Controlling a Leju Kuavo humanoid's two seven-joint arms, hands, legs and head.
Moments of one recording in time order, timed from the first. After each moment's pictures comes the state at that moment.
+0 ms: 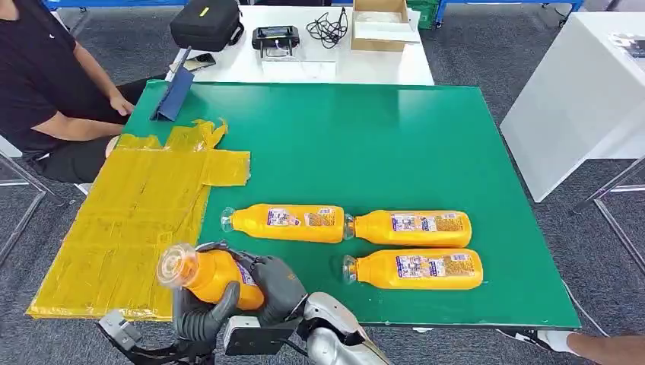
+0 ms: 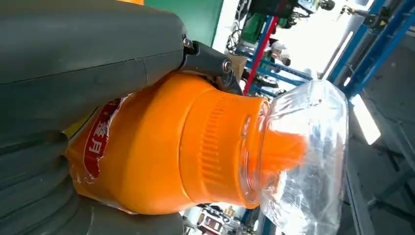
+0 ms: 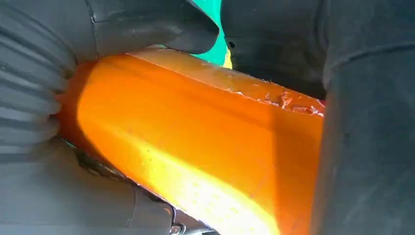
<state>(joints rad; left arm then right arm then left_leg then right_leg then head) 0.29 -0.33 -0.07 -1.63 0.21 -0.29 -0.68 -0.31 0.33 0.85 -0.90 0.58 -0.15 -0.40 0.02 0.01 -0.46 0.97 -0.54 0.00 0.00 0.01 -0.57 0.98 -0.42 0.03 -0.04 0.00</state>
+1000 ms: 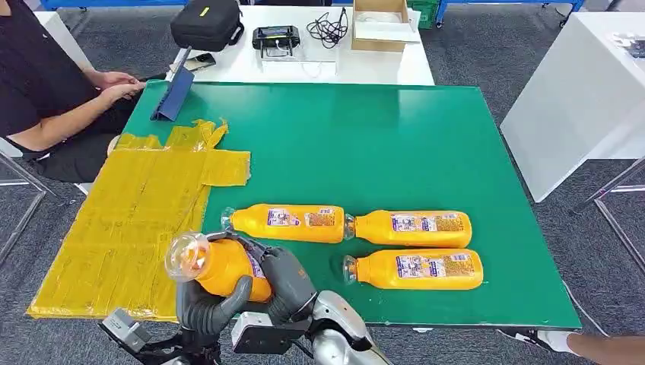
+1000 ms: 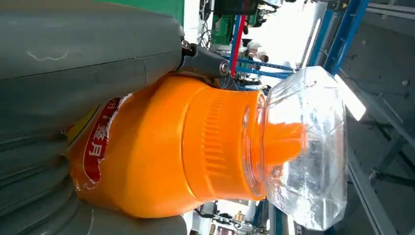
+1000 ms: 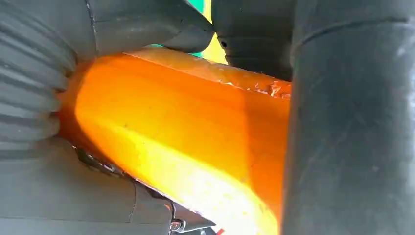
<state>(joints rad) 0.27 -0.33 -0.14 -1.72 0.04 -0.17 -0.70 -0.24 0.29 0.80 -1.09 0.57 -0.17 -0.40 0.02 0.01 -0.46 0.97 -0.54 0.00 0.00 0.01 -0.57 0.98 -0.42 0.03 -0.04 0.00</state>
